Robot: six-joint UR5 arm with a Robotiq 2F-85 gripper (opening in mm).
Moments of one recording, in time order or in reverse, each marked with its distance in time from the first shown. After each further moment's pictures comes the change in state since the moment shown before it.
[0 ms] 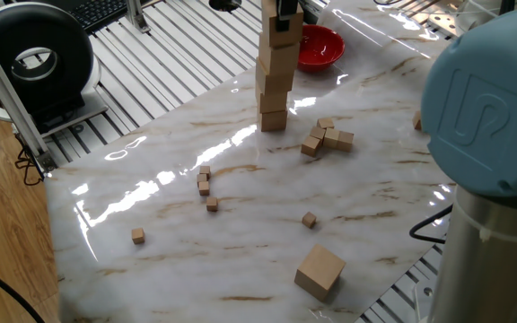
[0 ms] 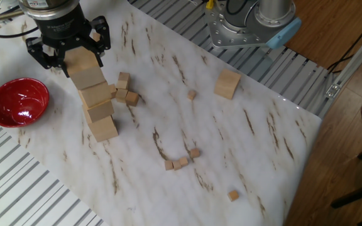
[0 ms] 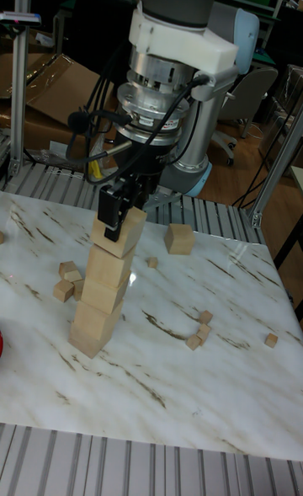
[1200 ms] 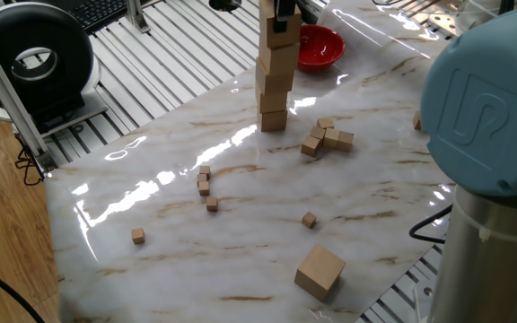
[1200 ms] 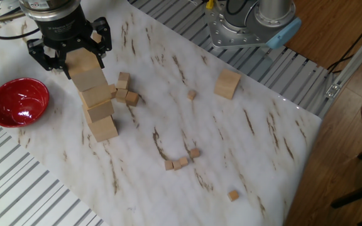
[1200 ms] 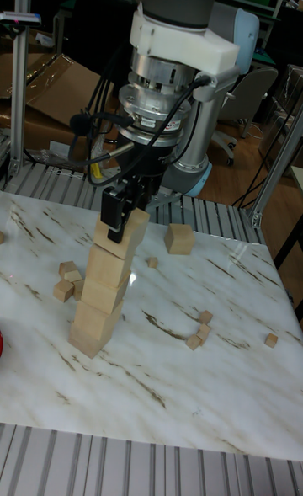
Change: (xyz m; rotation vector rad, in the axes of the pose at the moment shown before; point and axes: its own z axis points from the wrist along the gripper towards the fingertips) arm -0.005 0.002 0.001 -0.008 -0.012 -0.003
